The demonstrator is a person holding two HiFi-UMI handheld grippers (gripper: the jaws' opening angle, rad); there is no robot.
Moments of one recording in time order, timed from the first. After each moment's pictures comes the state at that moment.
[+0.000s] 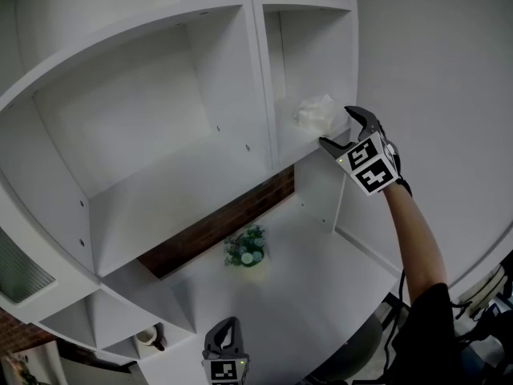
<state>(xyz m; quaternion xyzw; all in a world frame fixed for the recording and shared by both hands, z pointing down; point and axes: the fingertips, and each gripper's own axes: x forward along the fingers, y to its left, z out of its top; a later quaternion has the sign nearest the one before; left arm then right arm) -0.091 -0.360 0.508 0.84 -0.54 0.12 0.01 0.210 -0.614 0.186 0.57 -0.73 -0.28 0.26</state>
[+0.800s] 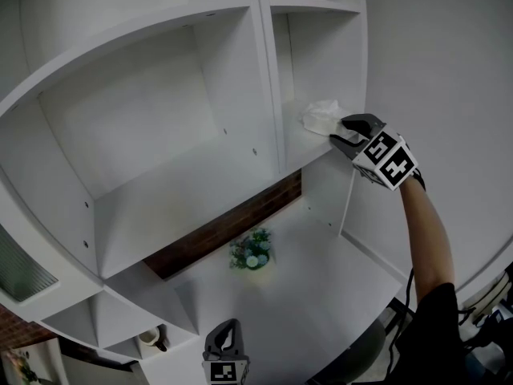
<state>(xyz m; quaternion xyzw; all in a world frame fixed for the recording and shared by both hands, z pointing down) -0.098 -0.365 0.510 0.83 -0.54 0.12 0.01 0.196 -0.610 0.192 0.47 -0.80 -0.25 0.28</state>
